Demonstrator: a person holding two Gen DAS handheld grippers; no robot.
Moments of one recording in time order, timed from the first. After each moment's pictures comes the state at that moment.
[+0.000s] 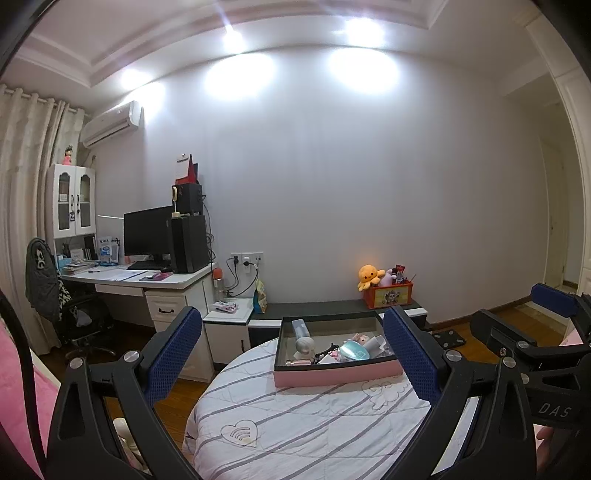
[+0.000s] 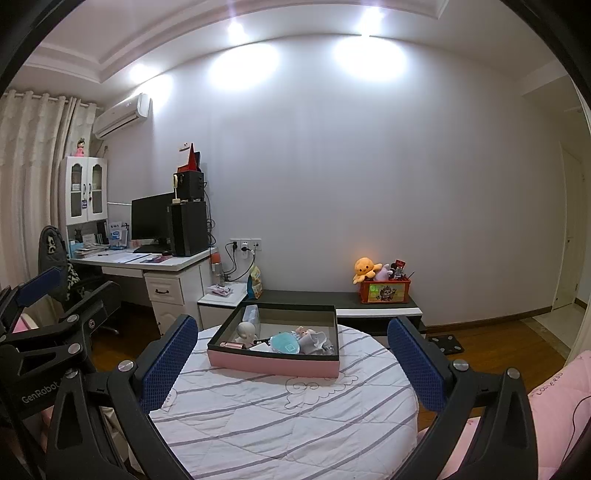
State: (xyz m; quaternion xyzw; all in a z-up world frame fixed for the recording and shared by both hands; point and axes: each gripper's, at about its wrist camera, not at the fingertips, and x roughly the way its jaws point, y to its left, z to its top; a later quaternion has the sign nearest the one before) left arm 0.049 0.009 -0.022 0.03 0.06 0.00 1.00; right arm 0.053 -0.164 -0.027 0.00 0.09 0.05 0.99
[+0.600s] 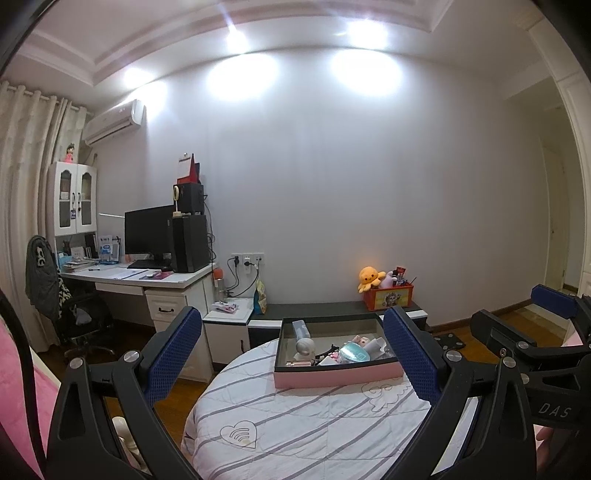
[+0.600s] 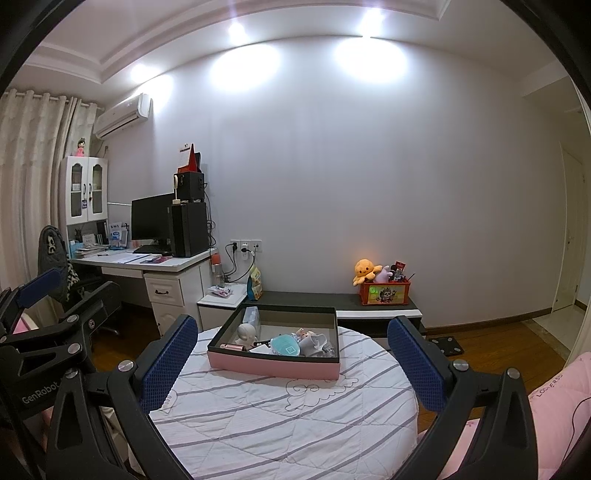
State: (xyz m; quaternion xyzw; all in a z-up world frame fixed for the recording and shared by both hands) left arm 0.051 0.008 -0.020 0.02 0.06 0.00 1.00; right arm 0.053 -0.162 -0.028 0.00 0.09 0.05 0.99
